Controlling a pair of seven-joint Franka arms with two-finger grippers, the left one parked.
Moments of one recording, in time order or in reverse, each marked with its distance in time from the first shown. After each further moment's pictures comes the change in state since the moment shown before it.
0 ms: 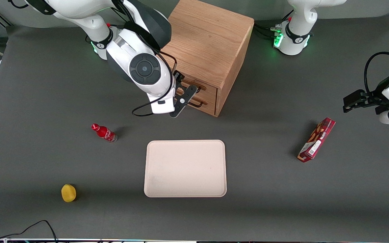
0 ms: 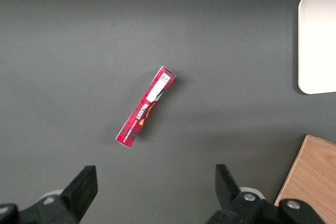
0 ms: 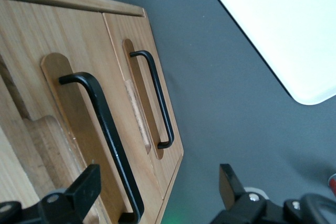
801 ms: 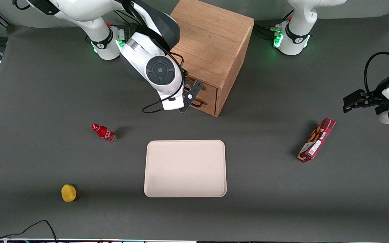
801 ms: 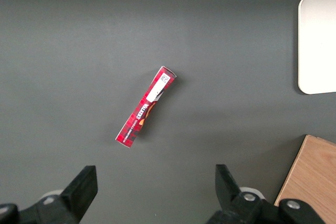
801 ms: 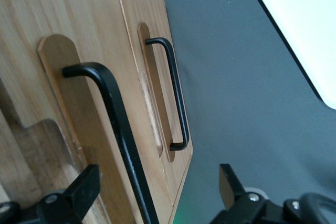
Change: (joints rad) arm 0.004 0.003 0.034 -0.080 -0.006 0.041 -0.013
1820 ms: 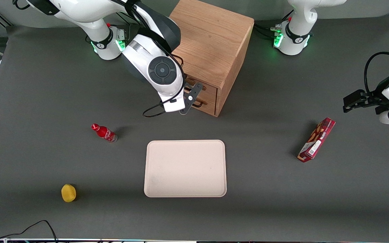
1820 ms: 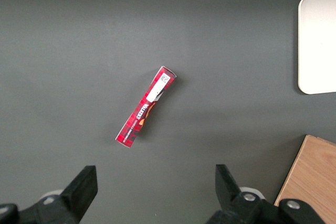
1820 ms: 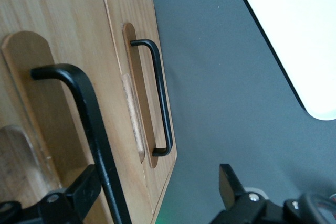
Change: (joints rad) arm -0.001 0.000 0.000 -0.034 -0.053 0.046 -0.048
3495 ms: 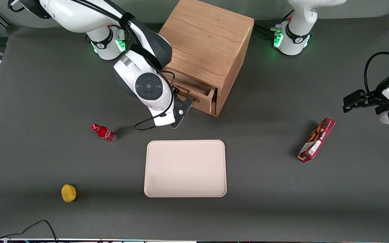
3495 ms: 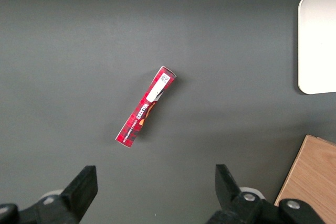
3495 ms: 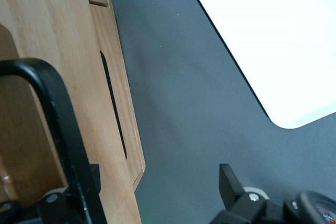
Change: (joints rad) arm -0.065 0.023 -0.014 -0.032 -0.045 0.091 -0.057
